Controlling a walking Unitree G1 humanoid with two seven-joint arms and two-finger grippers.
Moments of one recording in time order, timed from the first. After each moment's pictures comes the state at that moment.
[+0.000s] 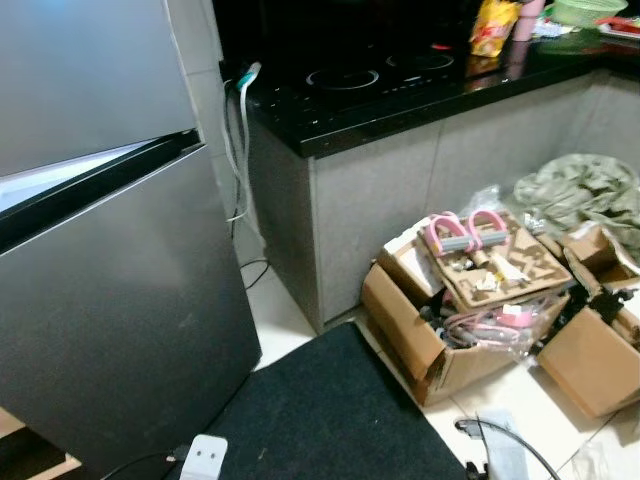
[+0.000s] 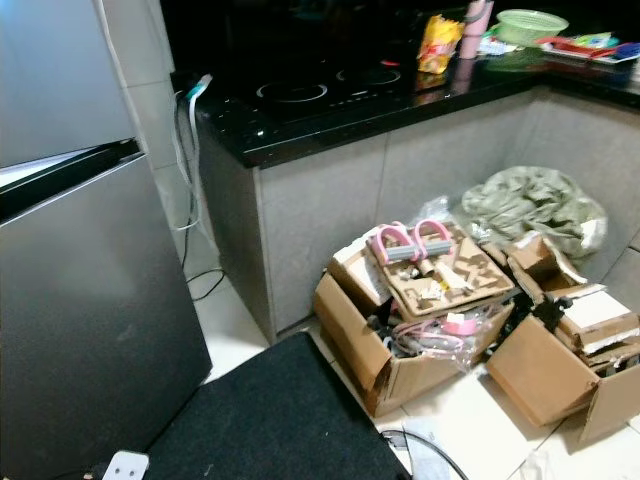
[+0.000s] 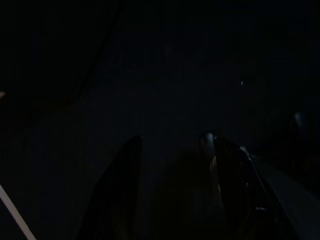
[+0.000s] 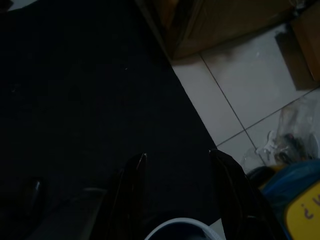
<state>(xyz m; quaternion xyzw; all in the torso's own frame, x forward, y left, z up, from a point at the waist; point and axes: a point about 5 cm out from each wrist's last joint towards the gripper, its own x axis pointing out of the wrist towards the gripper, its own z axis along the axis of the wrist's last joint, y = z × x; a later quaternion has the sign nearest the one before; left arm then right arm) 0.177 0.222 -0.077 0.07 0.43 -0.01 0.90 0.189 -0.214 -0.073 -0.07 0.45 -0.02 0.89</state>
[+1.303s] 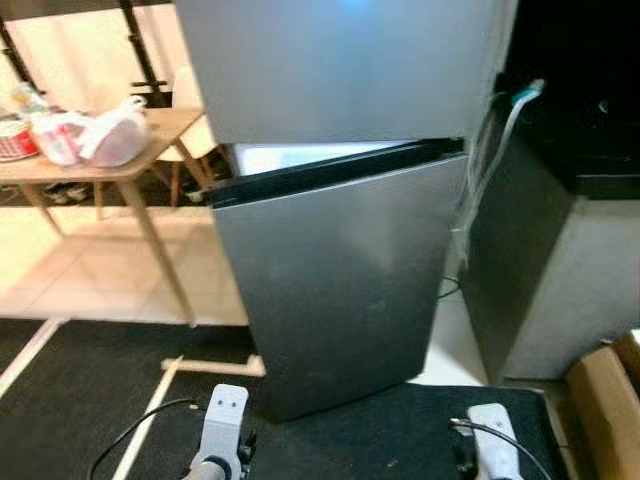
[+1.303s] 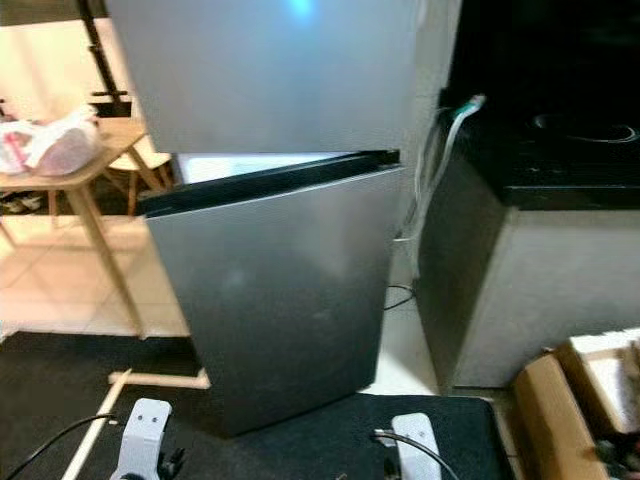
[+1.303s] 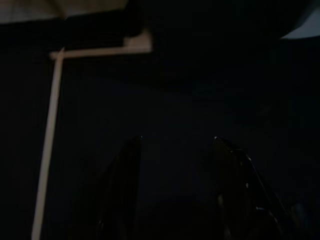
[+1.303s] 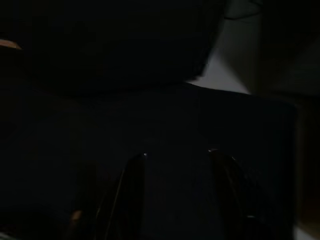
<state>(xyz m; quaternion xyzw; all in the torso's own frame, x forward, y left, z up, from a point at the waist) 0.226 0.195 -0.047 0.06 0.31 -0.04 0.95 0.206 -0.192 -0.065 -0.07 0.37 0.02 0.92</state>
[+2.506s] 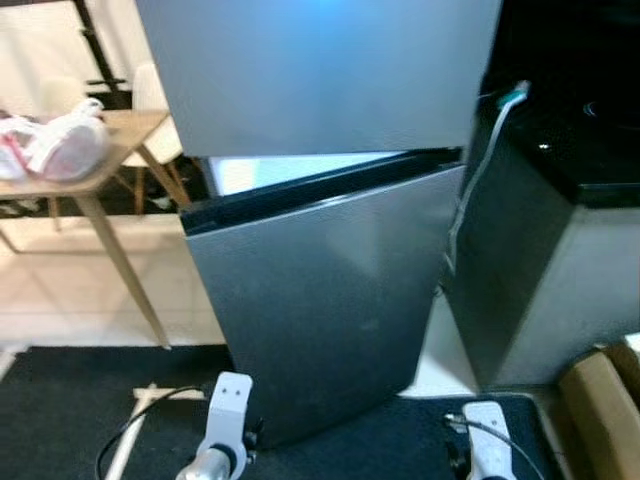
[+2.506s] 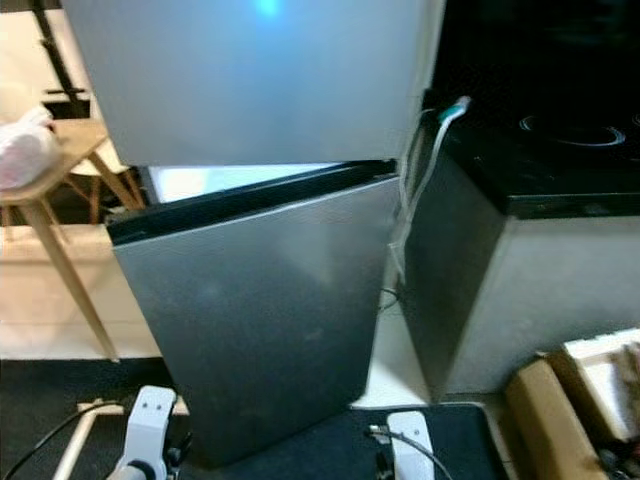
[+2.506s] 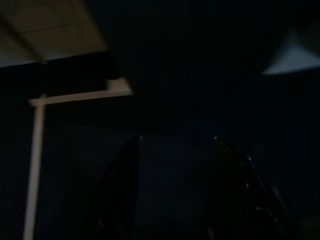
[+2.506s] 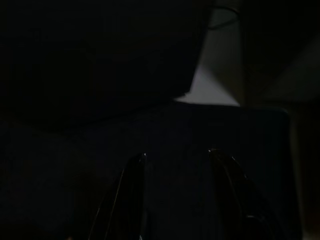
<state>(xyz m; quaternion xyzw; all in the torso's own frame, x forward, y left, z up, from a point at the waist) 0.235 0.189 -0.041 0.04 0.29 -0.05 0.95 0.200 -0.197 -0.068 -0.06 0.37 0.00 0.93</state>
